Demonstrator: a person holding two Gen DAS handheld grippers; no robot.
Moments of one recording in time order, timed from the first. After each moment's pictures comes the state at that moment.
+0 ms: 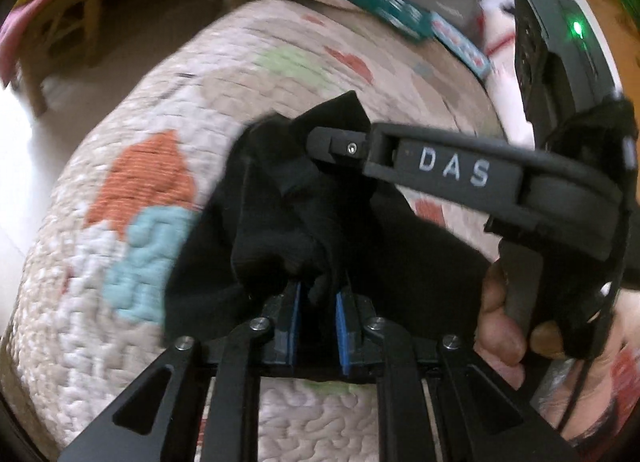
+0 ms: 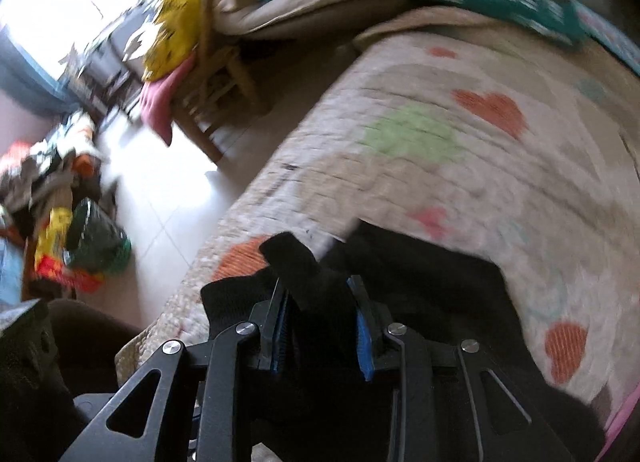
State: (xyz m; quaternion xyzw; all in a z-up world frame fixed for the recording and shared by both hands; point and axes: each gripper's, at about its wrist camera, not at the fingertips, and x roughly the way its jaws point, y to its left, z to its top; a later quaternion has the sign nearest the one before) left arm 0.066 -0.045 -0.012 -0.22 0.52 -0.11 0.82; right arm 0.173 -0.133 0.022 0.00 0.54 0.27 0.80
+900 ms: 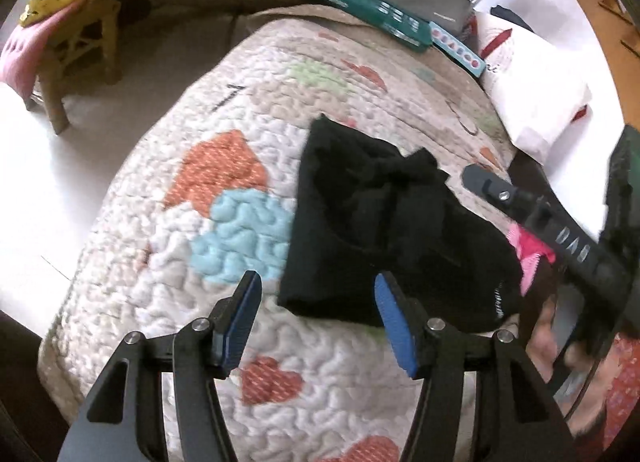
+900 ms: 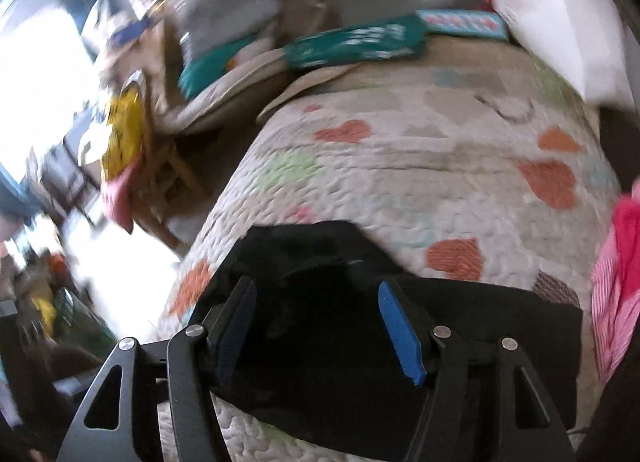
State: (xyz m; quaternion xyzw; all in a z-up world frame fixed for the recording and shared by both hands) left arm 0.016 0.015 -0.003 -0.20 0.49 -0.09 0.84; right arm 0.082 -0.220 0.064 0.06 0.44 0.14 0.89
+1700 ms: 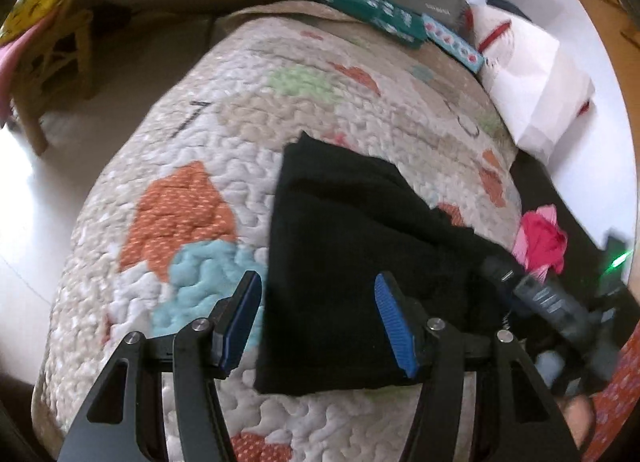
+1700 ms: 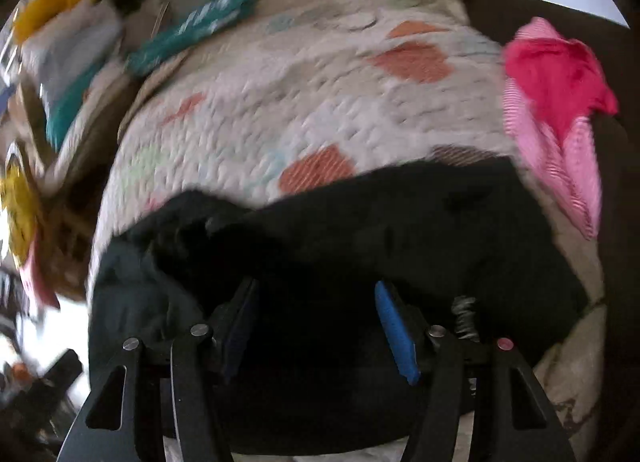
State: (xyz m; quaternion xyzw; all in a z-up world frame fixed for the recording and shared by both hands) left arm 0.071 -0.008 -0.020 -0.18 0.50 -0.12 0.84; right arm 0.070 -0.307 -0.008 0.20 0.48 -0.09 0.85
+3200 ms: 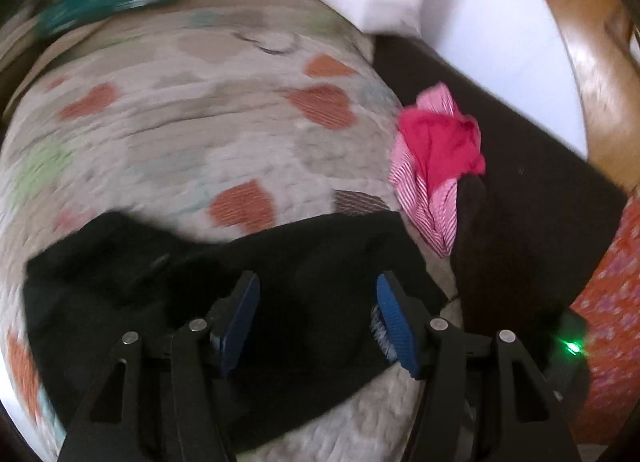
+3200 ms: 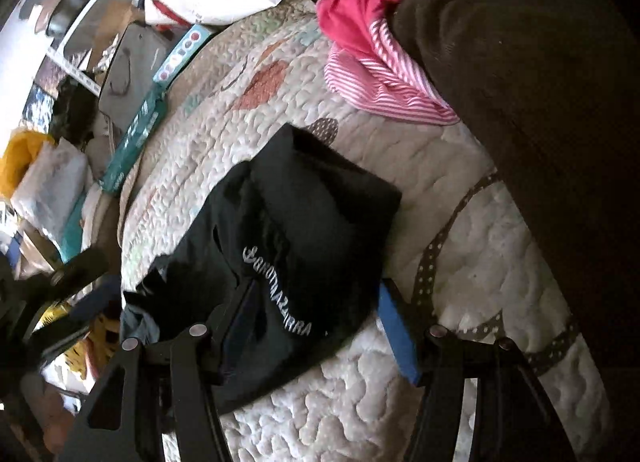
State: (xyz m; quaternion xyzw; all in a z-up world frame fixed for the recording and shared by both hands) left arm 0.123 -0.232 0.021 0.01 0.52 -0.35 0.78; right arm -0.036 -0.386 -0.027 0.40 0.39 -0.16 0.82
